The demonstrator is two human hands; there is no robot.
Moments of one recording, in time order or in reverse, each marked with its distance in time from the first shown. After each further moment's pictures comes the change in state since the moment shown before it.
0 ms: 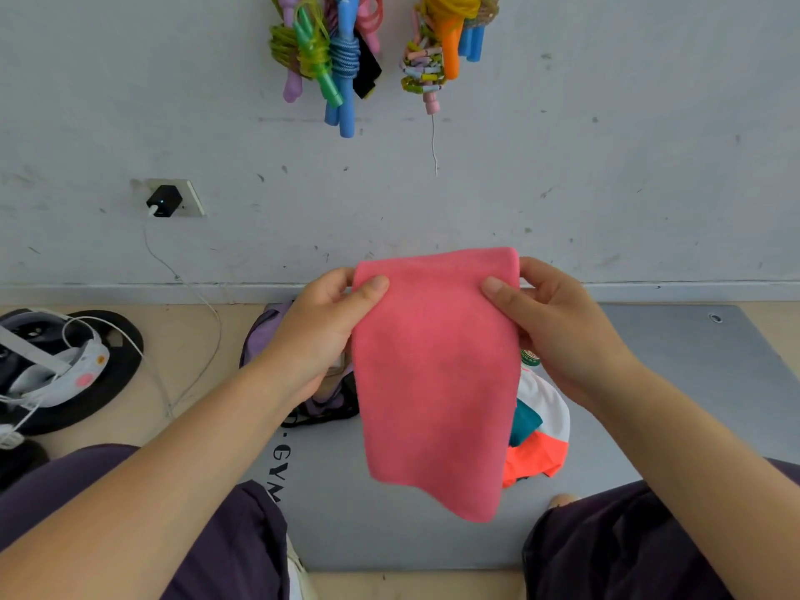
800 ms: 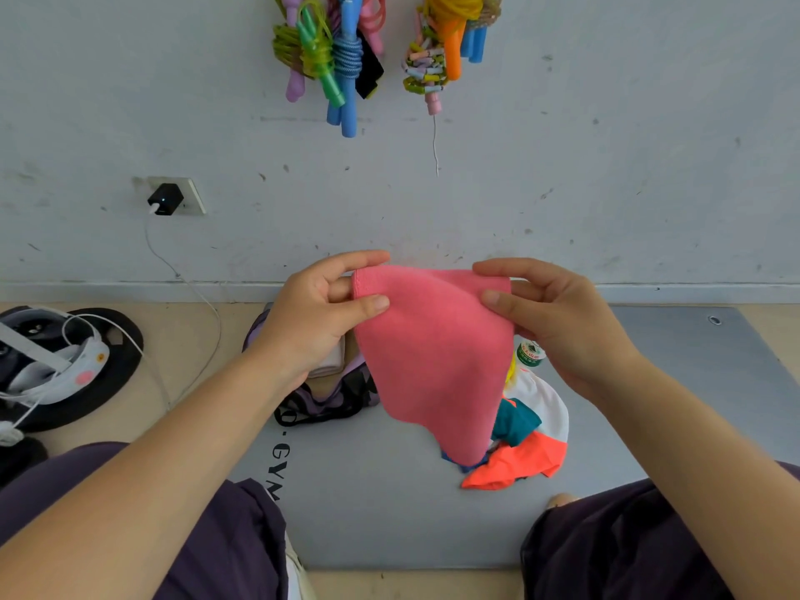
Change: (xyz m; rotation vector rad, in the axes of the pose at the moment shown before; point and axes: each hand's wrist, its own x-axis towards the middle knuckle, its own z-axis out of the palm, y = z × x) left_hand 0.004 0.002 -0.013 0.061 -0.054 0.144; right_hand 0.007 0.003 -0.011 -0.007 -0.058 -0.055
